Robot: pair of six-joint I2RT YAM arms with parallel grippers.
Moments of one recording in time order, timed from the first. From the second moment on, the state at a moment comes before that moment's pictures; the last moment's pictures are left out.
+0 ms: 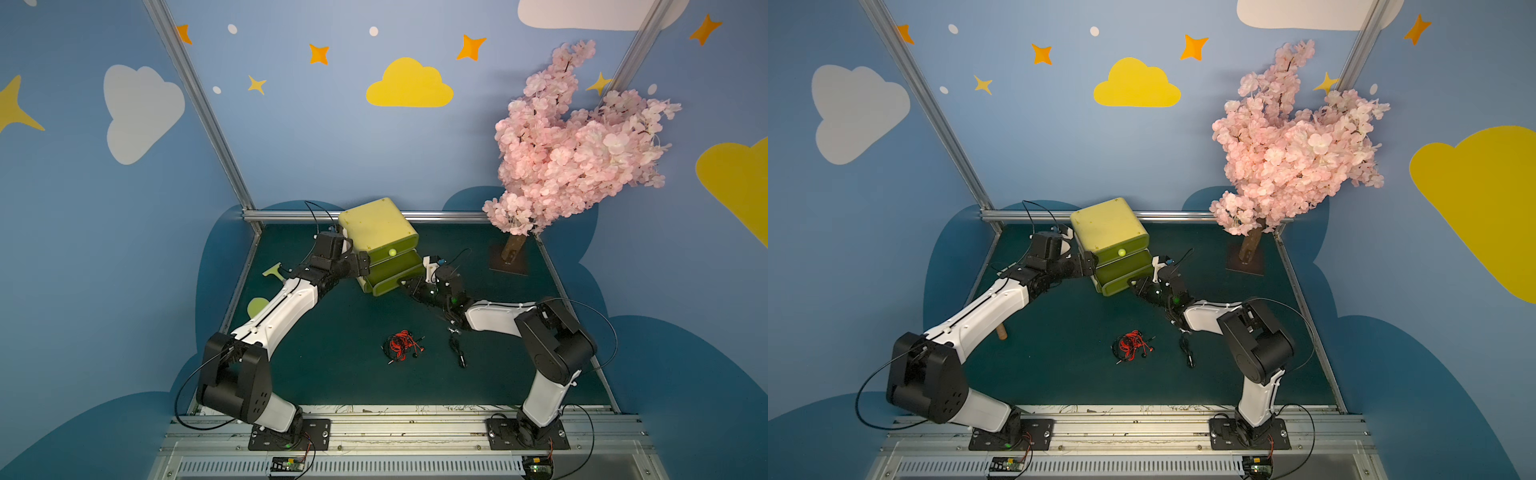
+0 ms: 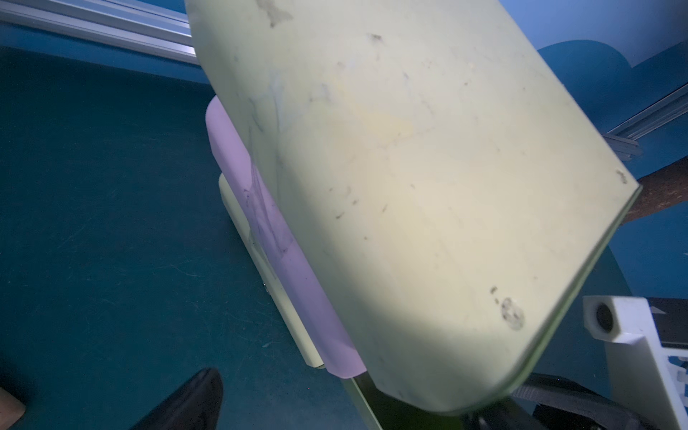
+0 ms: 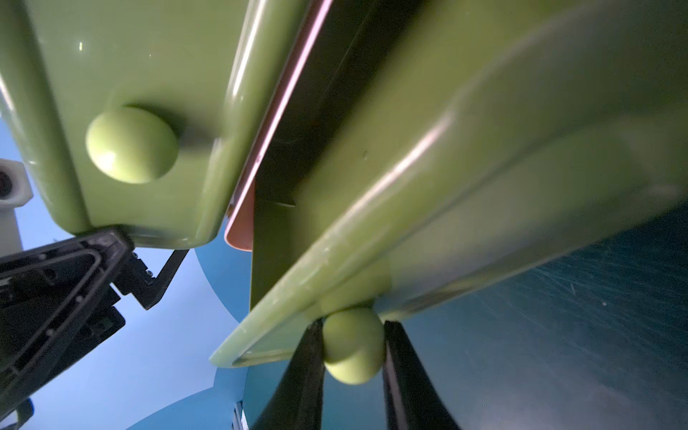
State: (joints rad) left arm -0.30 1.51 1.17 -0.32 0.05 -0.38; right arm 0.64 1.80 0.89 0.54 -0.27 0.99
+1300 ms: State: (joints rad) left arm -0.30 1.49 1.16 -0.33 0.04 -0.41; right arm 0.62 1.66 0.77 0.41 -0.31 0.91
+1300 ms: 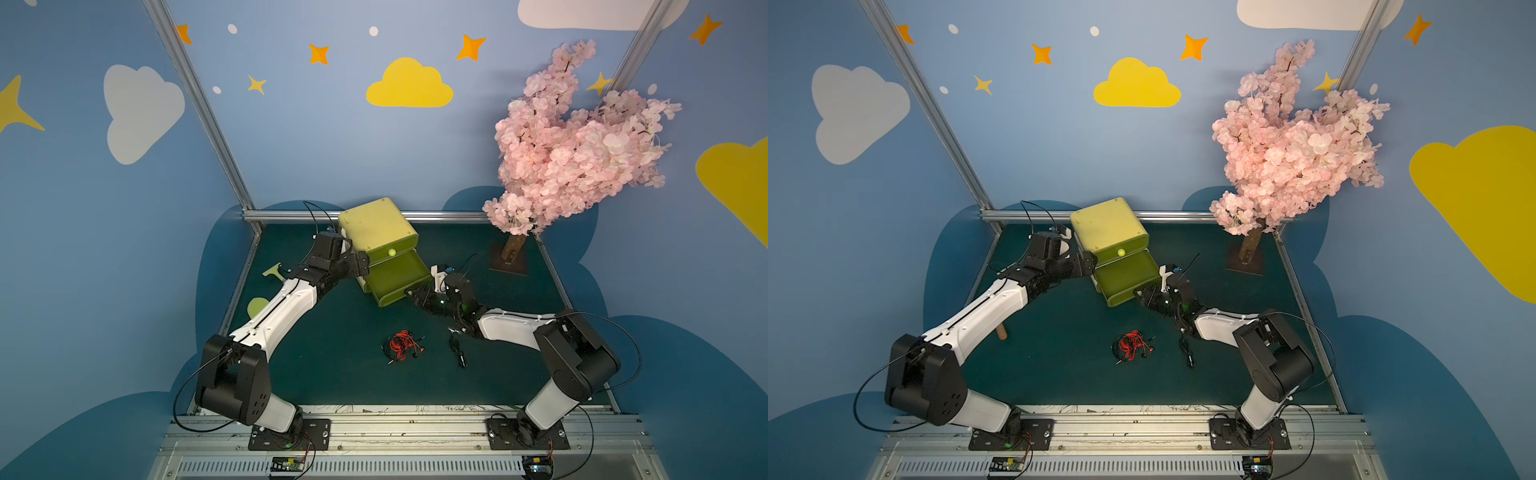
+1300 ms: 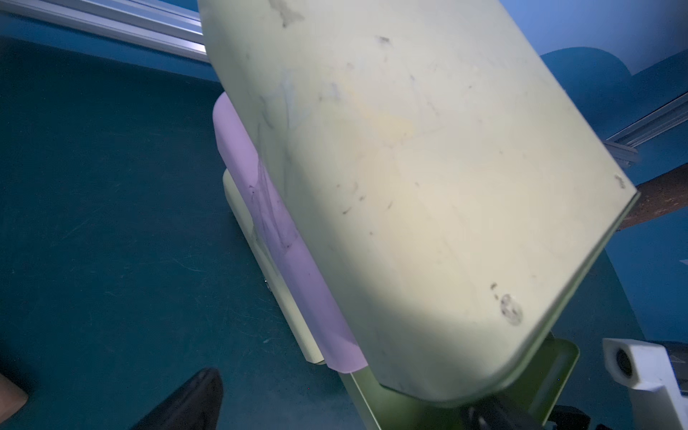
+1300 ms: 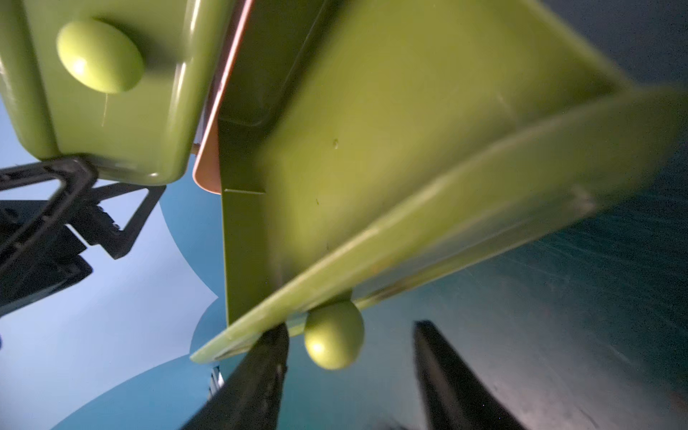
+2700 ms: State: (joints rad) left arm -0.69 1.14 0.72 -0.58 0.13 -0.69; right arm 0.53 1.03 0.60 -0.34 -0.01 0.54
